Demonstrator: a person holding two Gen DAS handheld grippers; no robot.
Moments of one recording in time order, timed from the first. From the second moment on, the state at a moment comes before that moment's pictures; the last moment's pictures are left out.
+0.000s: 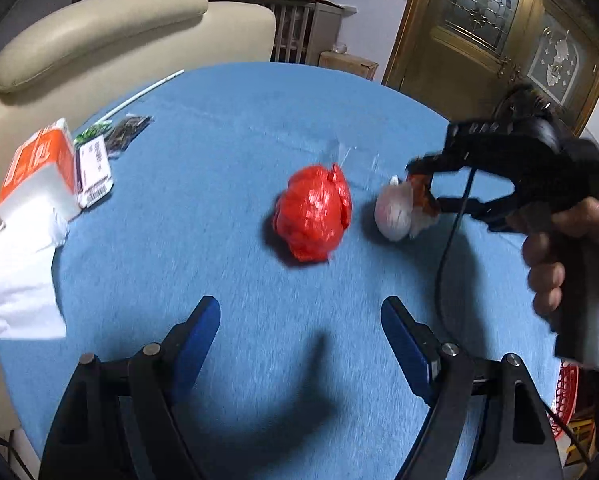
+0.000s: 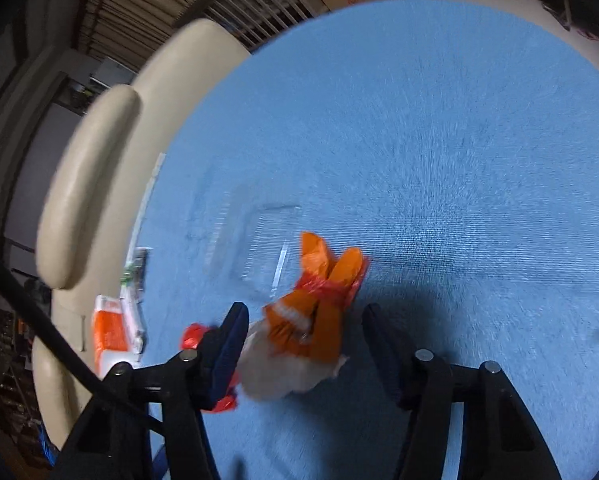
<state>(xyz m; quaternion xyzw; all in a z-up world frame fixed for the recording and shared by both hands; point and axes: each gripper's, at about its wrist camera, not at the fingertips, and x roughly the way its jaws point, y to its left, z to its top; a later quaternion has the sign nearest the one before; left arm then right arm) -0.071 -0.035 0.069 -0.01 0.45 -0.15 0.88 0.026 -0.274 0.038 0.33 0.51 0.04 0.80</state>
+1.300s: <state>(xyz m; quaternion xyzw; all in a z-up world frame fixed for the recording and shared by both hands) -0.105 -0.022 0.073 -0.01 0.45 -0.09 0.89 -0.148 -0.271 0.061 0.29 0.45 0.08 0.84</state>
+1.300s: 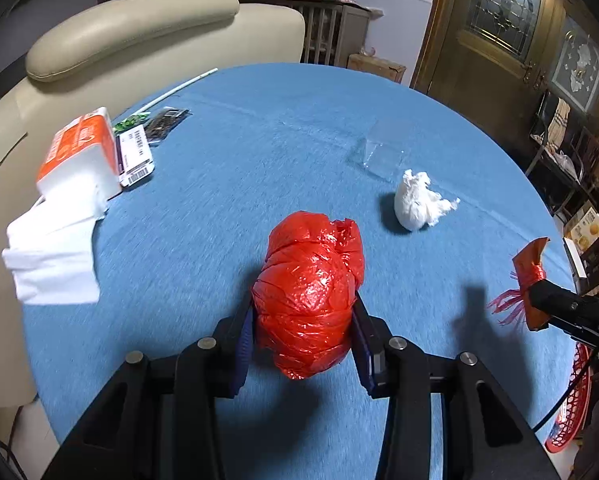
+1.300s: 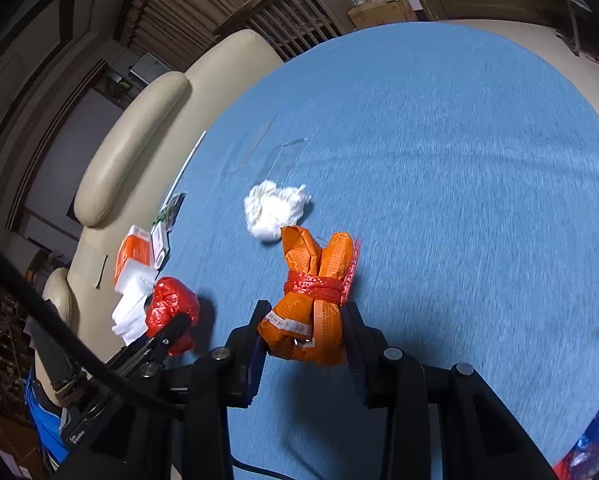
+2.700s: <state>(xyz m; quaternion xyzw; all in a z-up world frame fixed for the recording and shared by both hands) -0.135 -0.027 0.094 0.01 0.42 -0.10 0.90 -0.184 -0.265 0.075 0.28 0.43 0.09 0.86</state>
